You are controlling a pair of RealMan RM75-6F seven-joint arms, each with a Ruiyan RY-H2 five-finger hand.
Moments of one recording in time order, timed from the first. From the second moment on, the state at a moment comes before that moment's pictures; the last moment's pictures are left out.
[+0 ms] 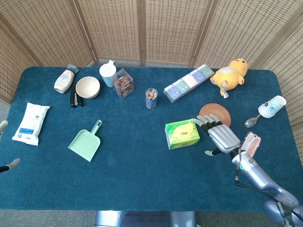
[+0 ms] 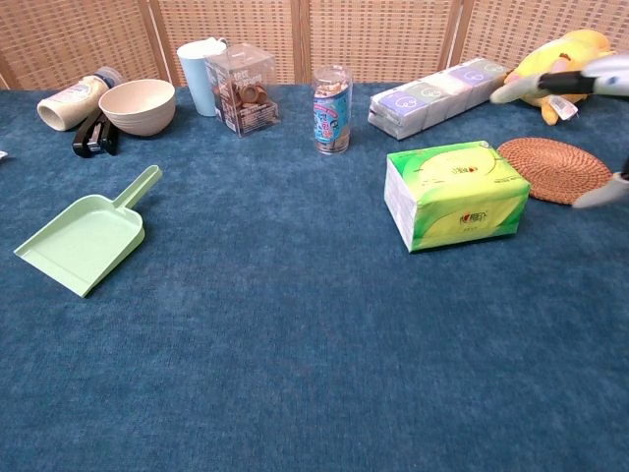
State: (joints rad) left arm -0.08 -0.92 -0.09 -1.82 1.37 1.47 0.05; right arm 0.60 -1.15 0.15 -1.62 -1.43 0.86 0.02
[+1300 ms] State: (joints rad) left arm -0.08 -0.92 -0.09 -1.81 1.36 1.46 0.05; right arm 0.70 -1.31 0.13 -1.53 -1.32 0.77 0.05
